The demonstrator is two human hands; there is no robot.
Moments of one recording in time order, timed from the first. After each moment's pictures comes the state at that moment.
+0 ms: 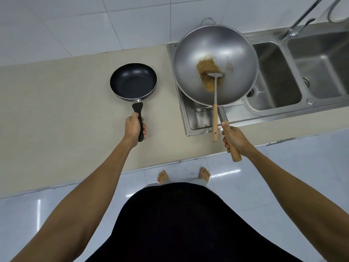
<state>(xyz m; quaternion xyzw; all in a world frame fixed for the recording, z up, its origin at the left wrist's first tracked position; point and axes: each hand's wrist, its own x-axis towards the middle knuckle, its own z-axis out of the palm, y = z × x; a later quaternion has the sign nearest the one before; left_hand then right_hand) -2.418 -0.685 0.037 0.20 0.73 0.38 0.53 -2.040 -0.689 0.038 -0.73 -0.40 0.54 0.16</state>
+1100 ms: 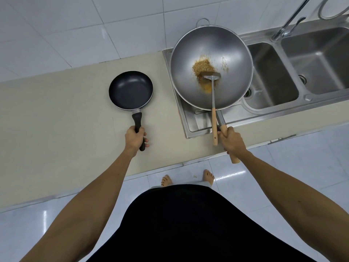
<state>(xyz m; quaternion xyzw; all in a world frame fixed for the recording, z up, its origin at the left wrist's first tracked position) -2.420 -0.704 0.018 0.28 0.76 0.32 0.49 -2.053 -0.701 0.028 -0.76 -0.52 0.38 0.06</state>
